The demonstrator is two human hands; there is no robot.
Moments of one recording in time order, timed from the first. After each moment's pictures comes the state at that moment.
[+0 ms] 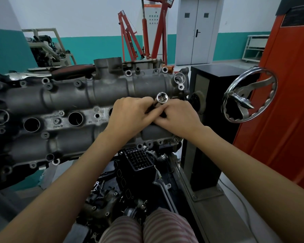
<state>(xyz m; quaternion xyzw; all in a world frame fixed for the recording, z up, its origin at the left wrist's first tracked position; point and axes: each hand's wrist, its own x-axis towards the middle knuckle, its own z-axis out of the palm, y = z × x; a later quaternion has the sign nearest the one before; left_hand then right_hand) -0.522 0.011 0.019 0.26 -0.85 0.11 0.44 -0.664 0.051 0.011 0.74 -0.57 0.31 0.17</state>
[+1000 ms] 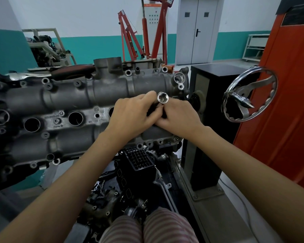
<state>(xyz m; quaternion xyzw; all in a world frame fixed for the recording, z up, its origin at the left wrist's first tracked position) -0.525 0.014 0.019 0.24 -0.85 0.15 0.45 -0.665 0.047 0.009 0.74 -0.57 0.31 0.17</state>
